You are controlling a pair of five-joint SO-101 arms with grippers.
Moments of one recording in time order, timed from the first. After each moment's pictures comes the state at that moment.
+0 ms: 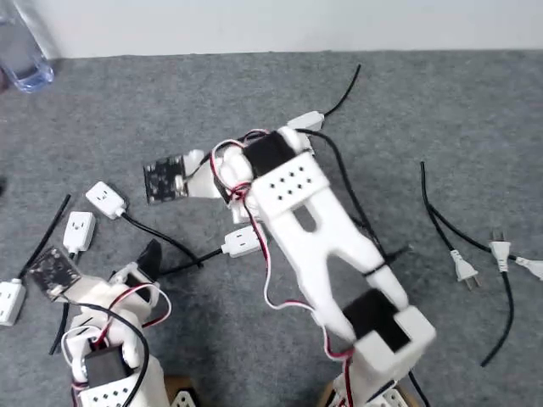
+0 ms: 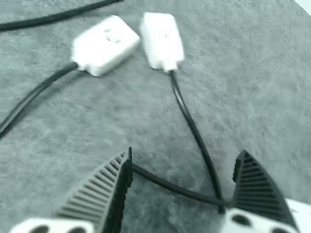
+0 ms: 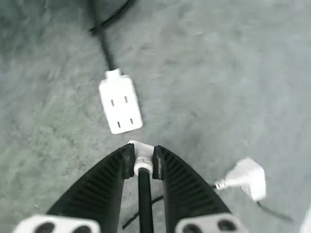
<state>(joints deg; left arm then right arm) -20.3 -103.8 96.7 65.2 35.5 -36.6 8.7 -18.8 86.7 63.3</state>
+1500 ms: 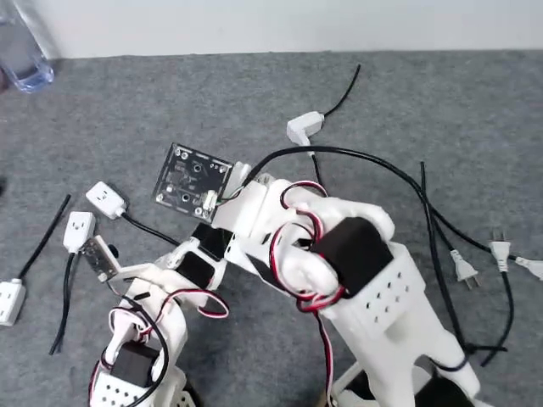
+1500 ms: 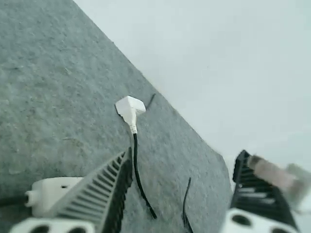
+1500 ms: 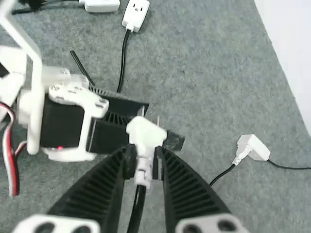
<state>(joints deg) 15.5 -103.6 97.1 34.1 64.9 -45.6 -25.5 -6.1 90.1 29.4</state>
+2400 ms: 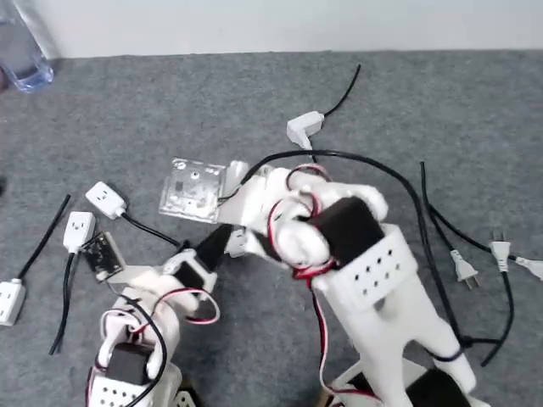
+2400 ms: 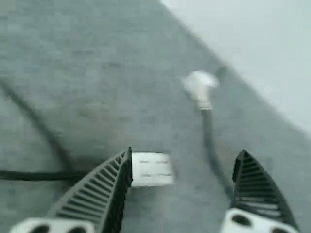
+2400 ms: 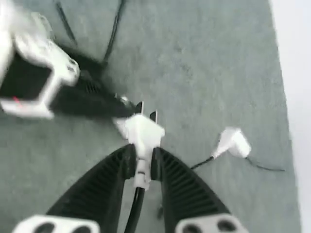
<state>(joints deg) 6.4 -103.6 97.0 52.3 51.4 -38.2 -23.1 -4.6 88.9 46.8</state>
